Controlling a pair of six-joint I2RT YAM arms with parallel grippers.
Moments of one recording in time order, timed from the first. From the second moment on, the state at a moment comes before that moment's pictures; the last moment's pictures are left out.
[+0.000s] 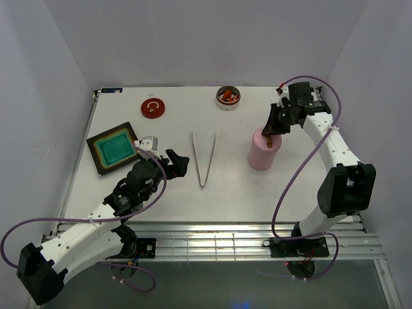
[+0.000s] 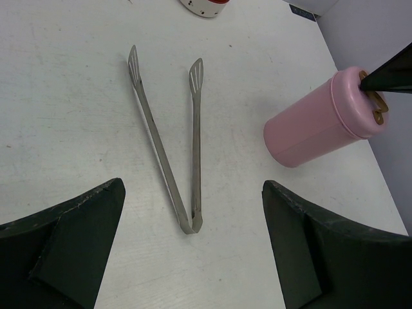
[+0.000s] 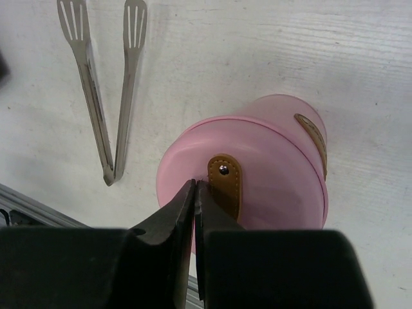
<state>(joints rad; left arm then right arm) -0.74 0.77 0.51 0.02 -0.33 -0.58 0.14 1.61 1.48 -0.82 -0.39 0.23</state>
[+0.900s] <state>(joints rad) -0.74 0.80 0.51 0.05 -0.33 -0.58 0.20 1.73 1.68 -0.92 -0.29 0.23</state>
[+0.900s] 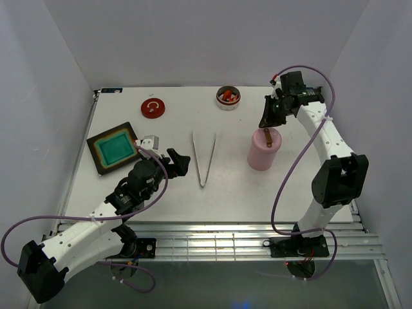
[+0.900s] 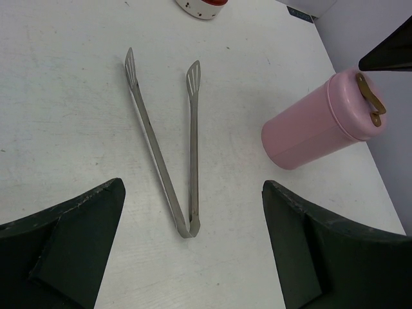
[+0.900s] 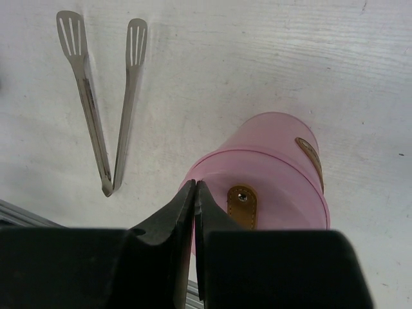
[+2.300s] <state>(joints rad) -0.50 2.35 2.16 -0.15 0.06 -0.32 0.35 0.63 0.87 -0.63 -0.31 0.28</state>
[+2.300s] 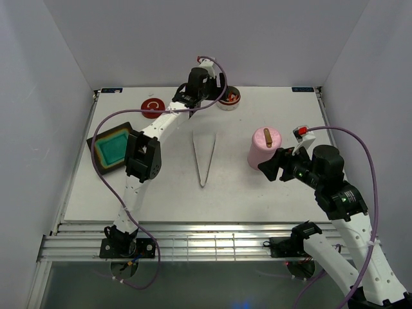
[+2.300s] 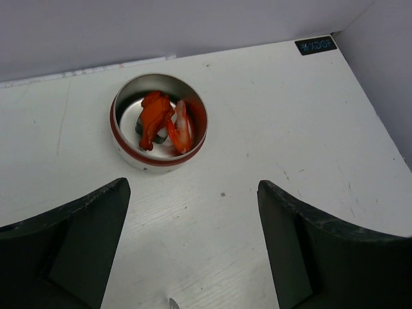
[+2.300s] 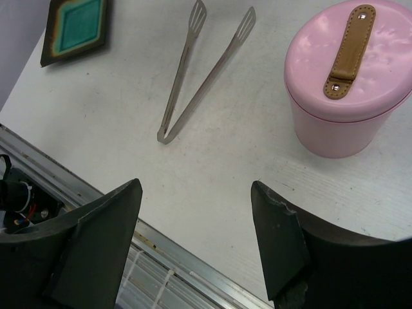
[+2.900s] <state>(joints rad) -0.50 2.61 2.17 0.10 -0.05 -0.24 0.35 0.64 0.87 -0.63 -0.32 0.28</state>
